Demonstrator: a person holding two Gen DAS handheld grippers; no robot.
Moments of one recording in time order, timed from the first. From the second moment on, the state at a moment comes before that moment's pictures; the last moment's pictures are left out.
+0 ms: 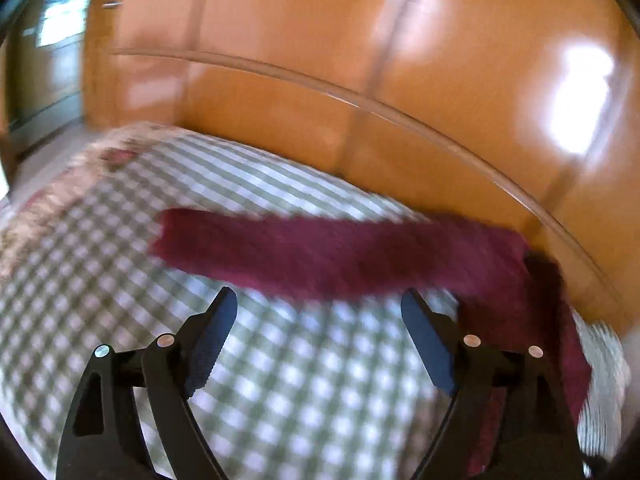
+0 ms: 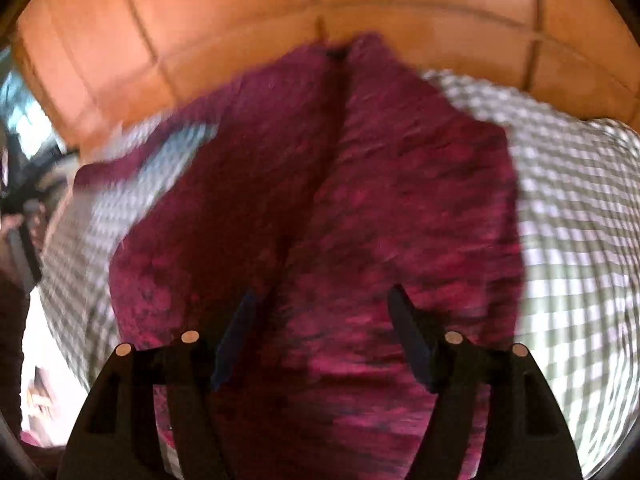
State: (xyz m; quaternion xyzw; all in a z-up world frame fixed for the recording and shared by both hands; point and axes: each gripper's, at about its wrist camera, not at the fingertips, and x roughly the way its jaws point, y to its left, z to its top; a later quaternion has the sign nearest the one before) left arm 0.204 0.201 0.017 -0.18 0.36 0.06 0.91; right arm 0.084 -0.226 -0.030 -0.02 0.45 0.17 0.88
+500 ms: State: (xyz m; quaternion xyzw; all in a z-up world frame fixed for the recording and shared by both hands) left arm 0.154 0.109 -0.048 -0.22 0.43 -0.18 0.86; right arm 0.076 -0.309 0.015 -0.33 0.32 -0.07 0.89
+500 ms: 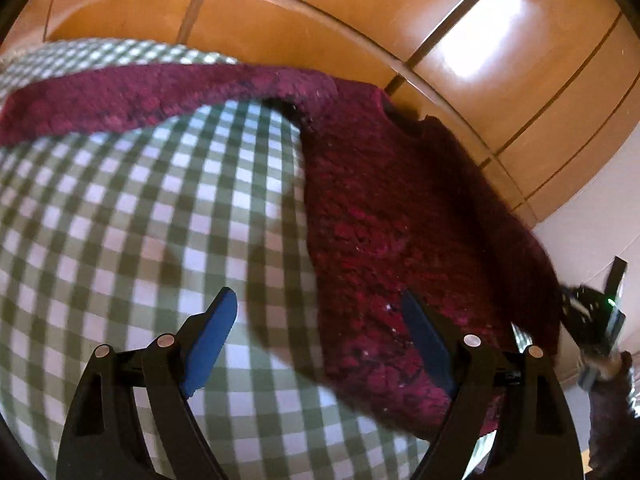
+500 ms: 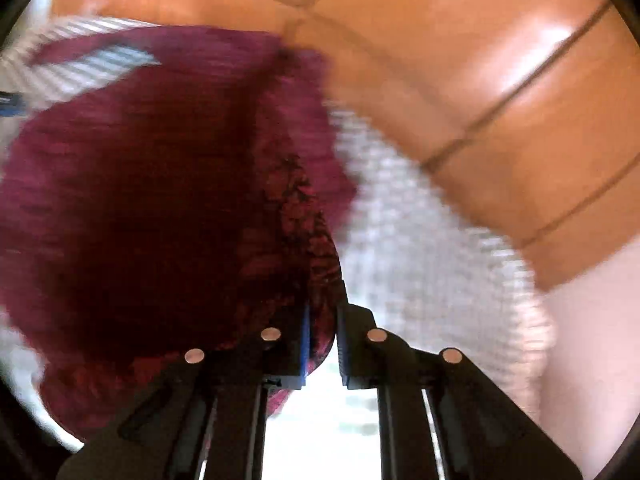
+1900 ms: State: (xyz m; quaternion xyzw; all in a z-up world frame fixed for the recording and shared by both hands) left arm 0.111 0.069 0.053 -0.20 0.43 -0.26 0.84; right arm -0.007 -0.346 0.049 0.09 0.34 0.18 0.92
